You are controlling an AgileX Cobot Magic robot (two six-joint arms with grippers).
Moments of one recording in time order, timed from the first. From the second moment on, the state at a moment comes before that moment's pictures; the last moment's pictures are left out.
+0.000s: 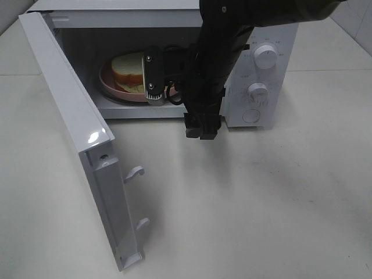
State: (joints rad) left arm 0.04 0.00 -0.50 -0.02 1.04 0.04; right arm 0.63 1.99 -1.48 -0.10 0.69 -0.96
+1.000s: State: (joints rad) left arm 0.04 0.00 -0.50 -0.02 1.04 0.04; right arm 0.64 1.58 -1.03 -0.10 0.60 -0.91
